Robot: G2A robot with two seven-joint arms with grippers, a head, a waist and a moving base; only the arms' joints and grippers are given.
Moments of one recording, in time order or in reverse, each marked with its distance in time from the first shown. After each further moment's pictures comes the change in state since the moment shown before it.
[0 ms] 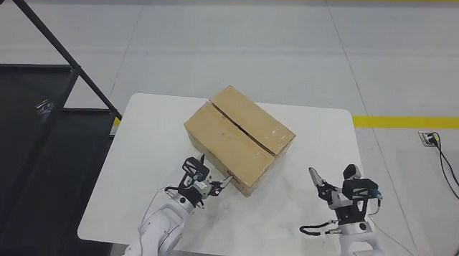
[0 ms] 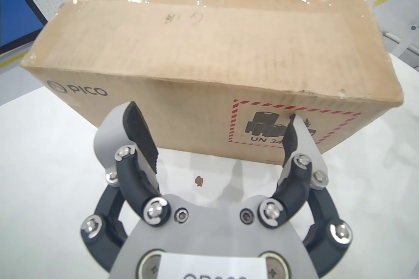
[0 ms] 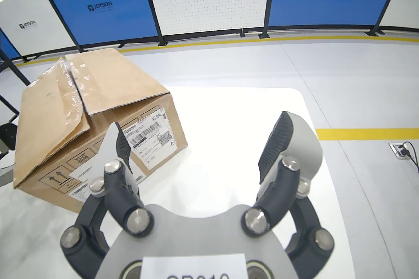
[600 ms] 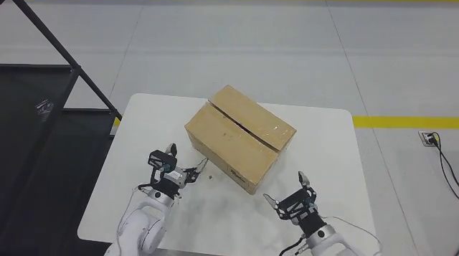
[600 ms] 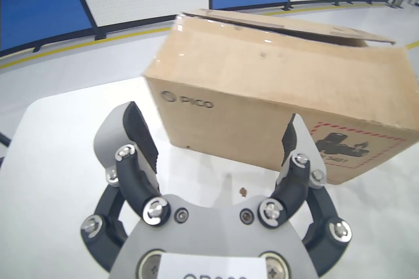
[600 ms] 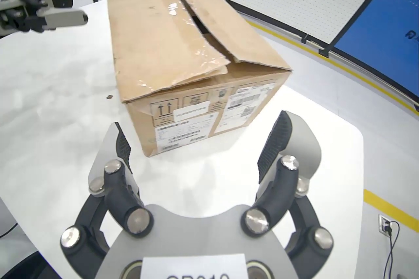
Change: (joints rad) left arm 0.078 0.019 -0.199 -0.065 -0.105 0.072 0.076; right arm 0.050 0.006 -0.194 -0.020 -0.383 -0.176 0.194
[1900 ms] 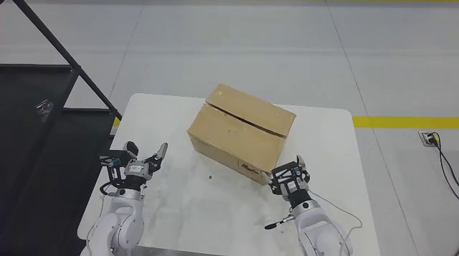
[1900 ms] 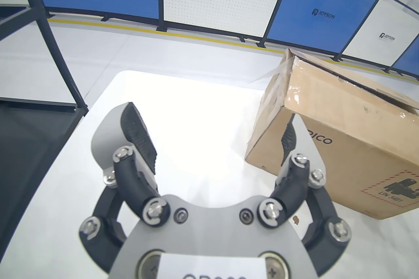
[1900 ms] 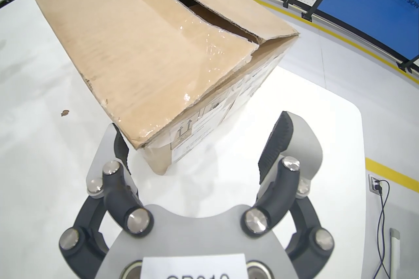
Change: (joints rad) left arm 0.031 0.000 -0.149 -0.005 -0.212 0.081 0.015; right arm 0.212 -0.056 -0.083 0.150 0.059 0.241 0.182
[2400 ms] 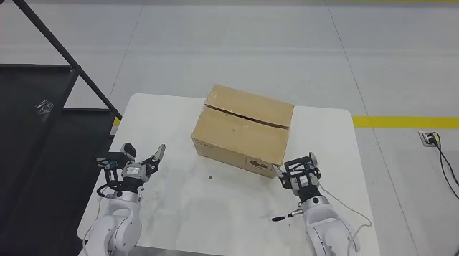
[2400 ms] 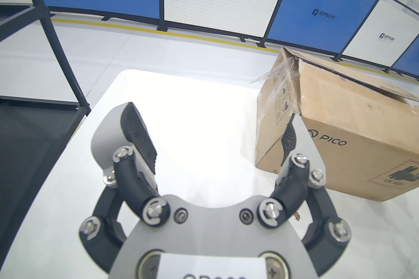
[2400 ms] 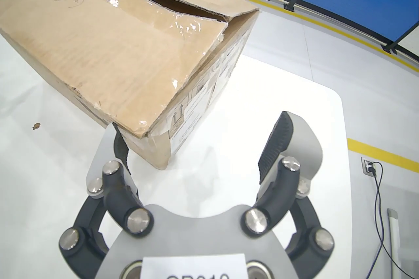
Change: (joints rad) left arm 0.019 0.000 -0.023 -0.010 -0.001 -0.017 0.001; right arm 0.007 -0.004 0.060 0.020 0.032 0.032 0.001
